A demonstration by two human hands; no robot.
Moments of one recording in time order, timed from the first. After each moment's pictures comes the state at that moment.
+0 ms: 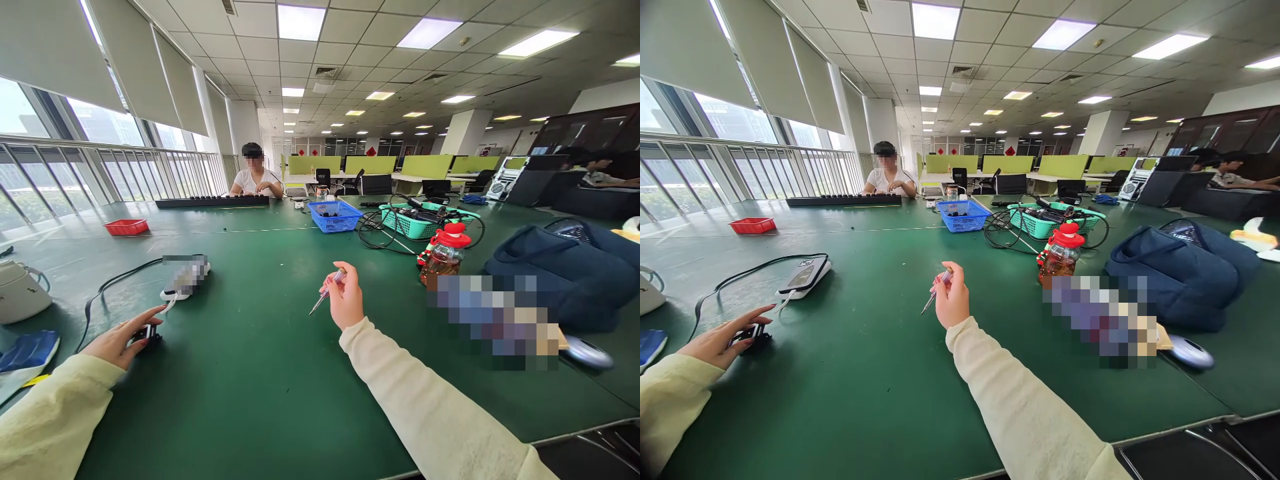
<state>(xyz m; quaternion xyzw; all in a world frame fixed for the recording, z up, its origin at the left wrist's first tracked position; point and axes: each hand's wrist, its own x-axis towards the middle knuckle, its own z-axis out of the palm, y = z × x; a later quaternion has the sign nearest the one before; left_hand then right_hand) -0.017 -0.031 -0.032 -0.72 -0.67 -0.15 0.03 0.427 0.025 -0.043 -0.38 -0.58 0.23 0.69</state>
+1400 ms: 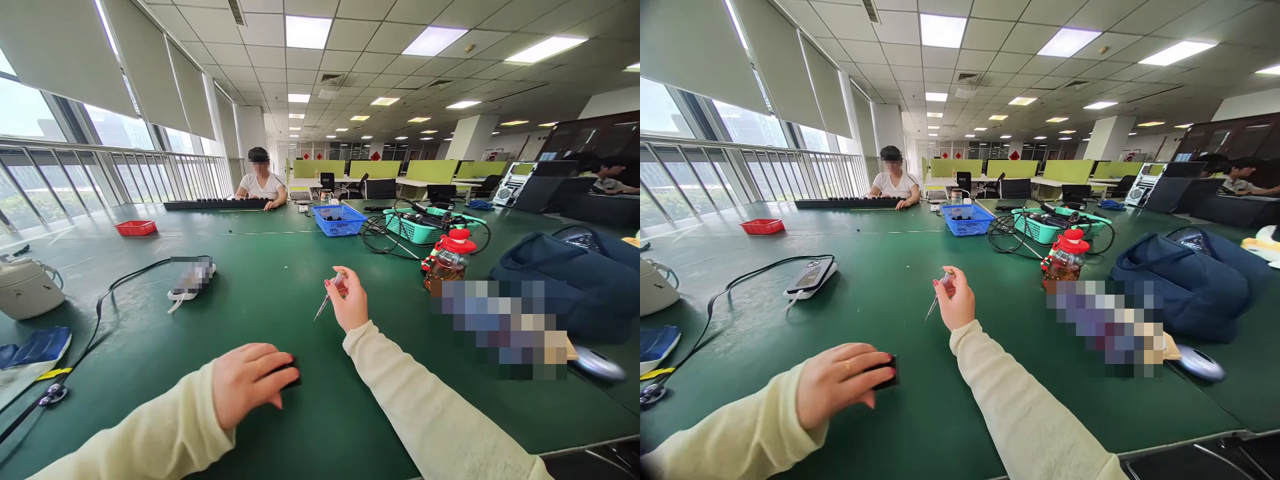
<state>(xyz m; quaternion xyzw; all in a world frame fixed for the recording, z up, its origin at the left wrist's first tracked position) 0.185 -0.071 -0.031 -0.93 -0.20 -0.26 0.13 0.429 0.025 -0.038 -0.43 -0.58 0.20 0.66</state>
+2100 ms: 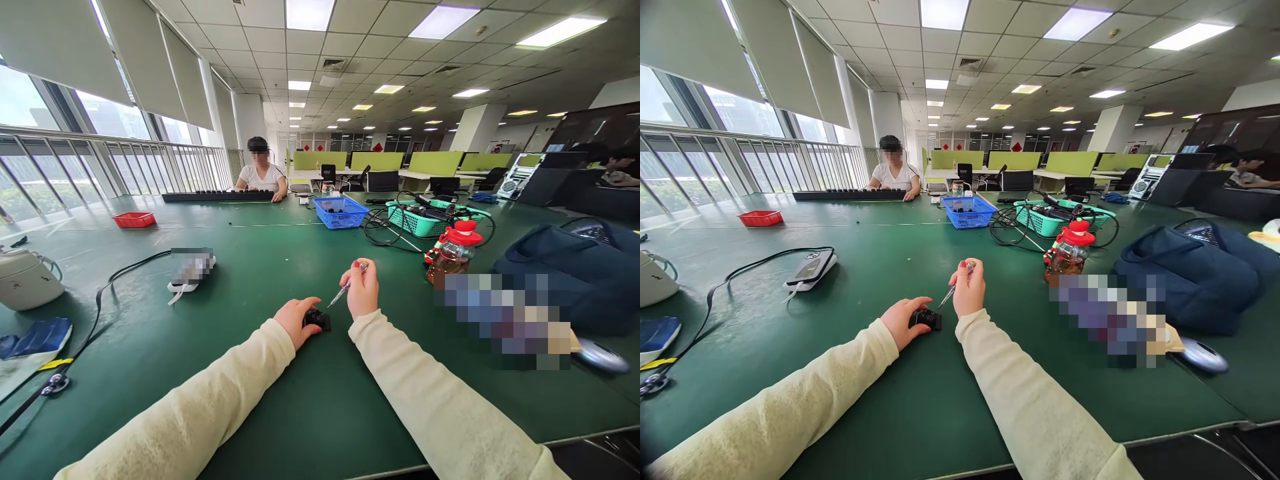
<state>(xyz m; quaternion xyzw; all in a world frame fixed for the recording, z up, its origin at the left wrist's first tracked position) 0.265 0.007 -0.056 -0.84 -0.48 -0.20 -0.14 0.438 0.027 -0.031 -0.44 -0.49 0.21 0.72</state>
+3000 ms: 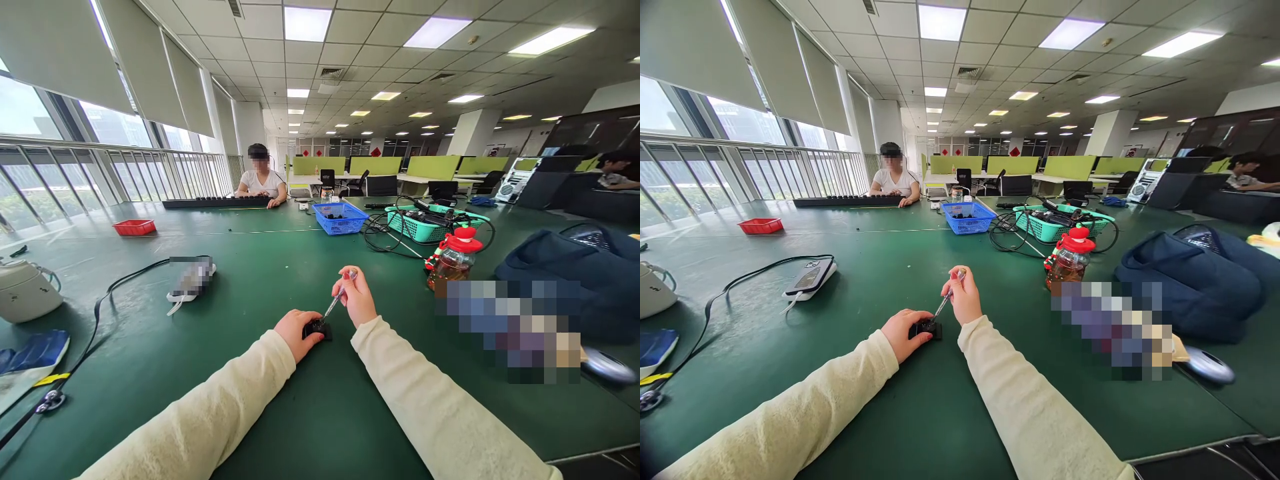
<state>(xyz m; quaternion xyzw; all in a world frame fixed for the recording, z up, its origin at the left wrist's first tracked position) 0.268 0.002 -0.046 -0.84 -0.48 -0.19 -0.14 0.439 0.032 -0.028 -0.36 -0.51 0.42 0.66</state>
